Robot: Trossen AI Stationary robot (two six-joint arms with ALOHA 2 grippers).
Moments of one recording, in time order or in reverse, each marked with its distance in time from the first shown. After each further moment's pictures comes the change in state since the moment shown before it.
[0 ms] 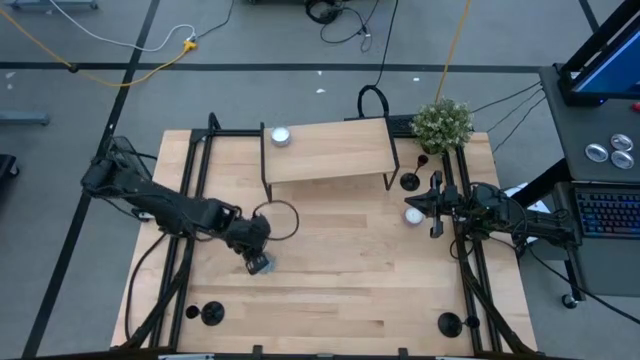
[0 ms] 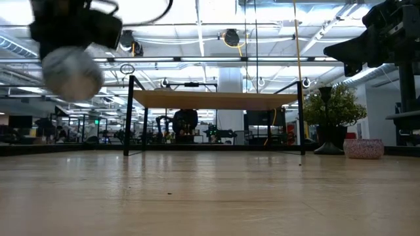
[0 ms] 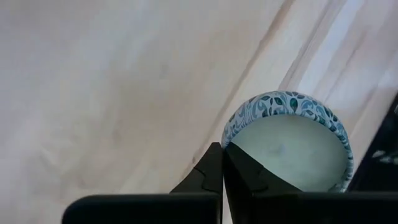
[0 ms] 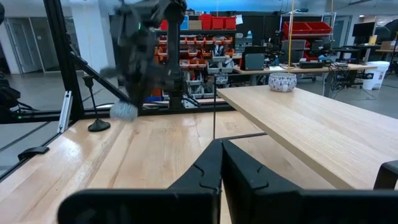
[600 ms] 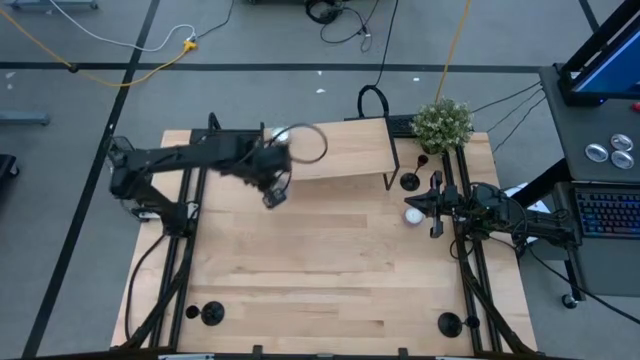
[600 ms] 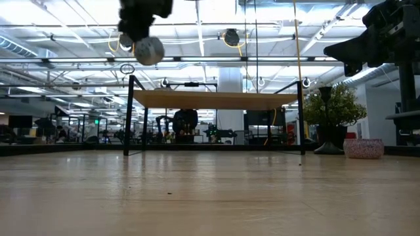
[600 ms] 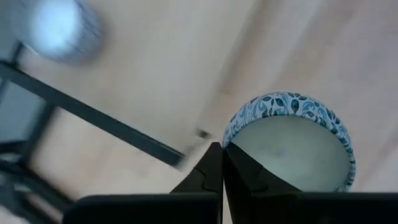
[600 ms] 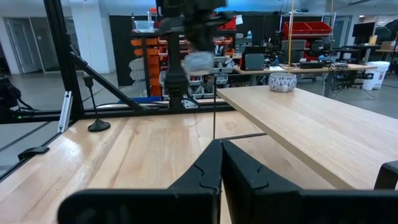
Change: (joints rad) left arm 0.435 0.287 0.756 -0.628 -0.304 0.562; right arm 0.000 0.000 0.000 0.000 0.000 0.000
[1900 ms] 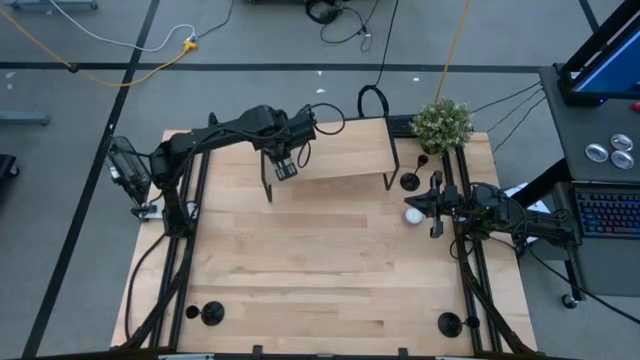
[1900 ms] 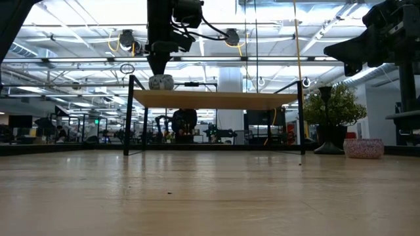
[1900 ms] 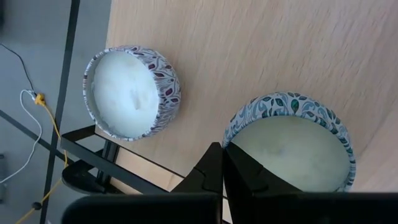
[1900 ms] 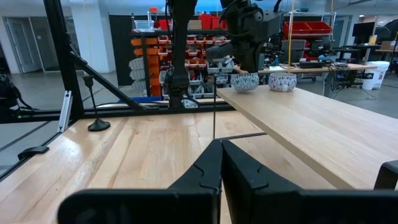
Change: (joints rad) left arm 0.223 0.276 0.190 -0.086 -0.075 0.326; right arm 0.000 0.000 0.000 -0.001 0.000 0.000
